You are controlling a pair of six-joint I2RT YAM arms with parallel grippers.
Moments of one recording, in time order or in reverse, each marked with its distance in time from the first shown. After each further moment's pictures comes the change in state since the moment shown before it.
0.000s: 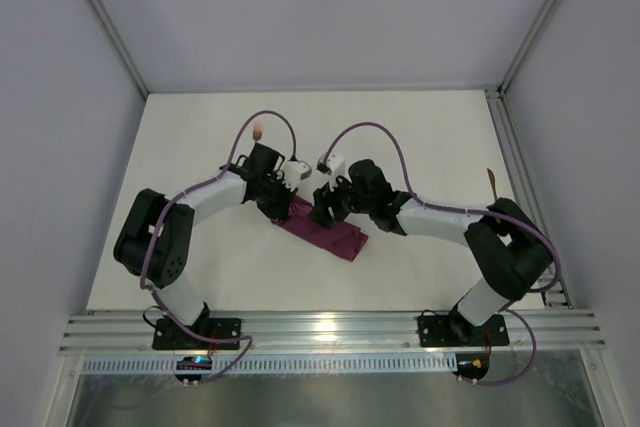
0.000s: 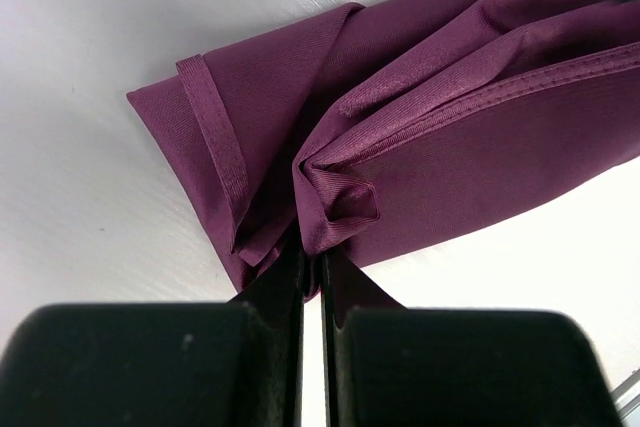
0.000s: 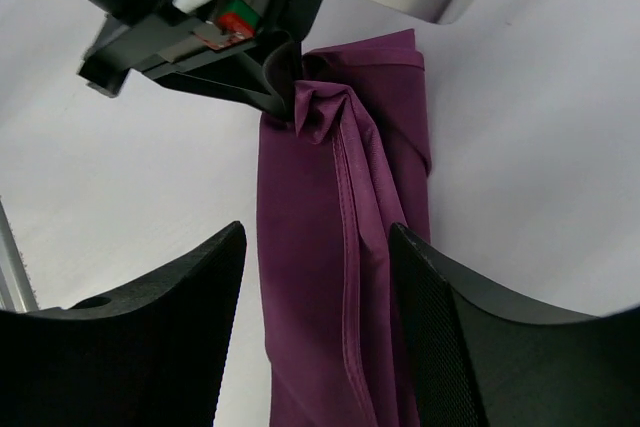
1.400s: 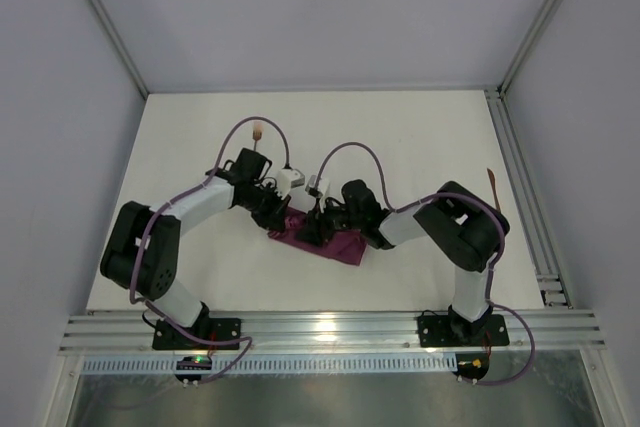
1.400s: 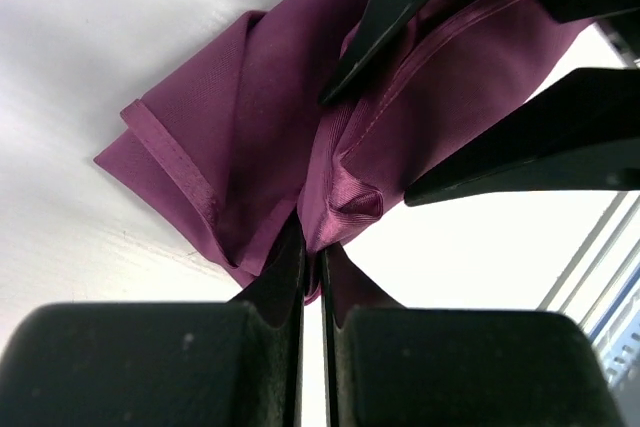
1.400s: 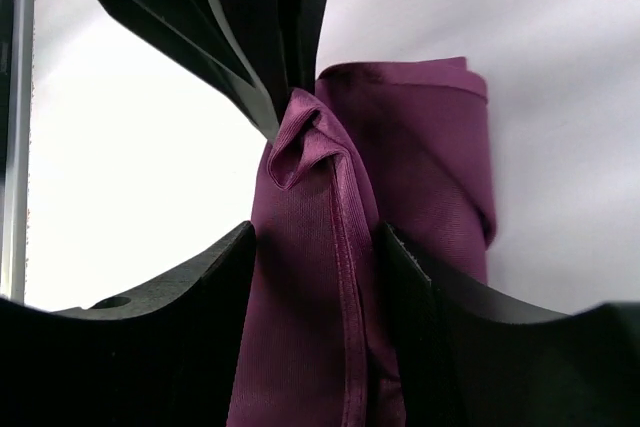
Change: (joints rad) left arm 0.047 -0.099 -0.073 -0.099 0.201 0.087; right arm 0.037 0.318 -0.092 0.531 -0.247 -0.008
